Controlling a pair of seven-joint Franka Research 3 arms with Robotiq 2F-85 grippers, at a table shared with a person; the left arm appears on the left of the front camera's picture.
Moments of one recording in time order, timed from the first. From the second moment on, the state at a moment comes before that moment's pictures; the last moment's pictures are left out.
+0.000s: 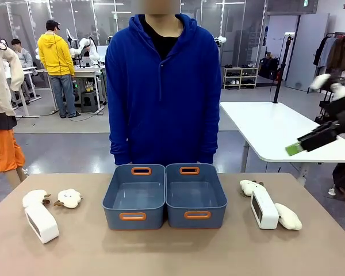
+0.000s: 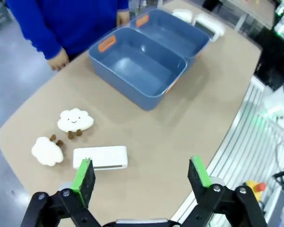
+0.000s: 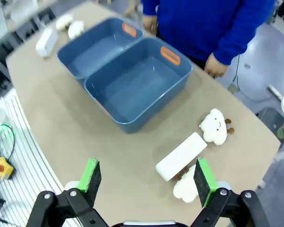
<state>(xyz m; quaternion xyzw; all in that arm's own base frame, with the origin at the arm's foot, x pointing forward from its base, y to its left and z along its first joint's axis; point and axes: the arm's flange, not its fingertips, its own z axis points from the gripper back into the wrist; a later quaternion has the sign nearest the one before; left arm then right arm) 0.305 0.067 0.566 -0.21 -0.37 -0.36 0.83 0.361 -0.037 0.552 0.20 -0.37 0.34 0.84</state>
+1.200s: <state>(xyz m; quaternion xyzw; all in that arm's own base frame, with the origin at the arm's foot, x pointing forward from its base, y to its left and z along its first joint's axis) 0.291 0.119 0.537 -0.32 -0.42 -0.26 0.81 0.343 -0.085 0.528 0.28 -0.41 0.25 0.83</state>
